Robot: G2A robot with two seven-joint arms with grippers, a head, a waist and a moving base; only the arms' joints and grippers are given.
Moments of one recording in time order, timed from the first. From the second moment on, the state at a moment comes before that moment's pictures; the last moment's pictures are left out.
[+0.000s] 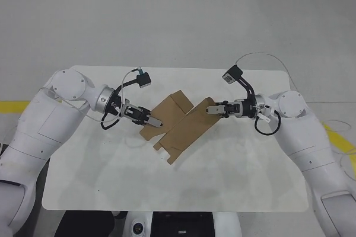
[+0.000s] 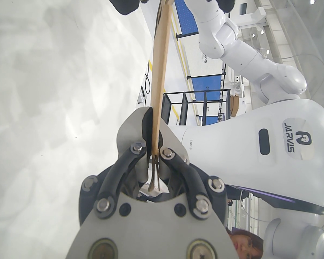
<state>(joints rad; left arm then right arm) 0.49 -0.91 -0.78 -1.29 -0.57 -0.30 -1.52 -0.65 -1.12 0.97 -1.15 0.58 -0.45 1.37</state>
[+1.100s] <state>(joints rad) 0.49 -0.91 -0.79 -1.25 -0.66 -0.28 -1.54 -0.60 -1.06 0.85 -1.18 0.67 -0.47 1.35</state>
